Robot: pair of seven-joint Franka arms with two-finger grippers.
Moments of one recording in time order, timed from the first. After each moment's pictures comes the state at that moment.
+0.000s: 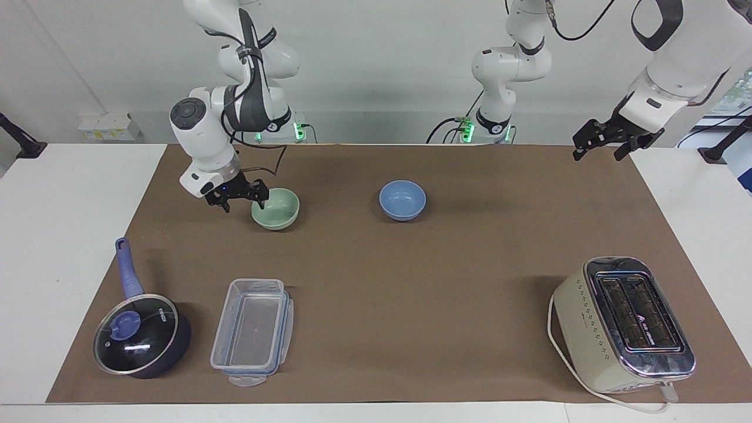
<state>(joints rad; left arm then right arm) 0.02 0.01 -0.04 -1.53 -0.02 1.43 0.02 0.00 -0.05 0.01 -2.35 0.04 2.25 -0.14</state>
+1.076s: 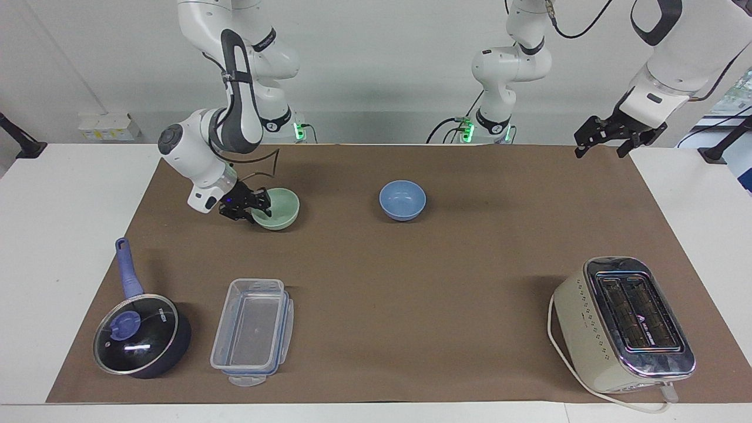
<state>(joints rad) 0.02 0.01 -0.04 -1.53 -0.02 1.43 0.02 -0.06 0.02 0.01 -2.40 0.44 2.28 -0.57</state>
